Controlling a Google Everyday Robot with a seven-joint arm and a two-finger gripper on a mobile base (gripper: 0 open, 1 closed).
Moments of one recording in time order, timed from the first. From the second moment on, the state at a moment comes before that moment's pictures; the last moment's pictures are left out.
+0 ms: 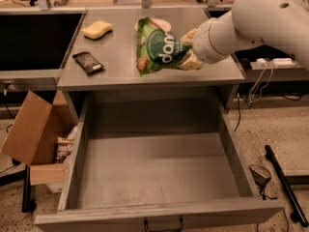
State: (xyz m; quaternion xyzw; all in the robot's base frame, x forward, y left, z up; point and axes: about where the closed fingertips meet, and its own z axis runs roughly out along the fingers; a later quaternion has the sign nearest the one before) arm 0.655 -0.110 0.913 -0.62 0.66 -0.07 0.41
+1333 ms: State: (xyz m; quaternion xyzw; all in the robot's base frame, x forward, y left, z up) arm 0.761 -0.156 0.911 -0.47 0.76 0.01 0.45
